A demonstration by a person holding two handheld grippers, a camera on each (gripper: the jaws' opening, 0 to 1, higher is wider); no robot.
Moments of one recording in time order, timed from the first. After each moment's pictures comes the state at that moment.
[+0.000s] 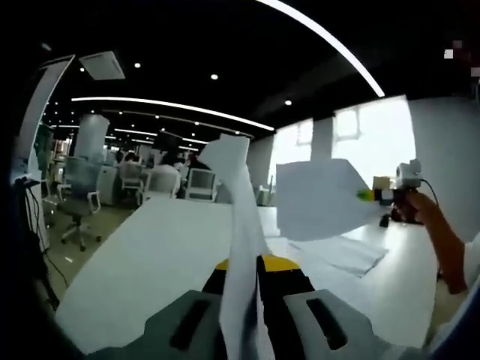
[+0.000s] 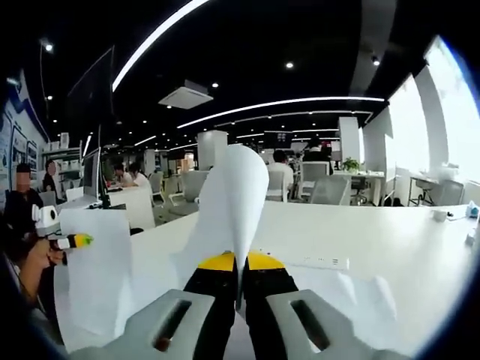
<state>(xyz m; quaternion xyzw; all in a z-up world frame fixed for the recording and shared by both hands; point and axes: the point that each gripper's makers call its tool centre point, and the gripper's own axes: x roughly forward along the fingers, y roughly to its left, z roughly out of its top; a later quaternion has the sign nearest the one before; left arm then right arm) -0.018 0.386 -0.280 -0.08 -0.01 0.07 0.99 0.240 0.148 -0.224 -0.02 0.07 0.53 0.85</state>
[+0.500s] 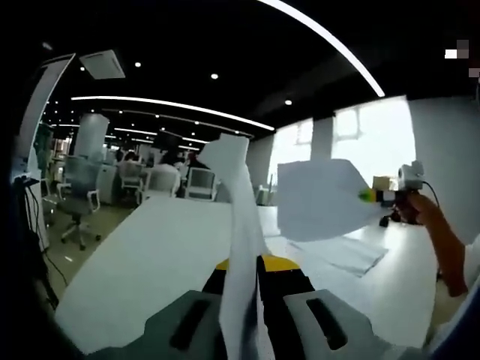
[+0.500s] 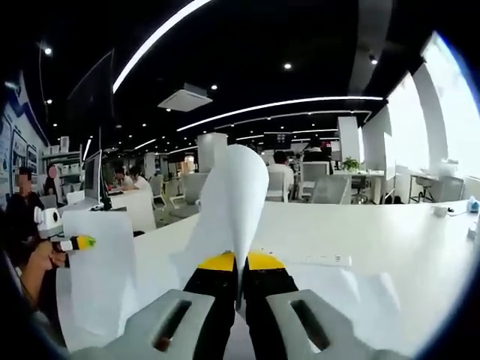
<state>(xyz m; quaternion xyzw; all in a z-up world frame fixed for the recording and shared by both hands) -0.018 0.386 -0.281 -0.08 -0.01 0.06 0.99 0.231 0.145 -0.231 0.00 0.07 0.53 0.85</state>
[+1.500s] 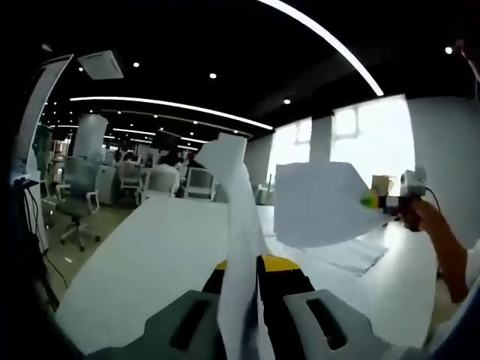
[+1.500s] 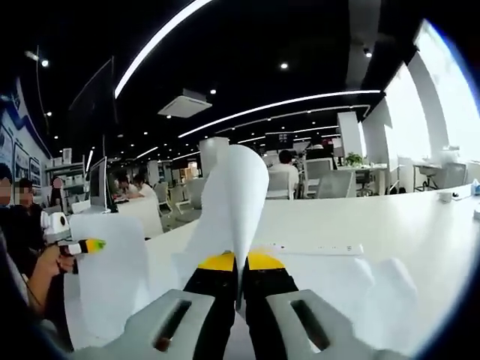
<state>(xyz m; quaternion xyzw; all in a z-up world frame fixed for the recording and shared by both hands) -0.018 0.387 -0.281 -0.08 -0.01 0.06 0.99 0.212 0.150 -0.243 0.03 0.08 0.54 0.84</state>
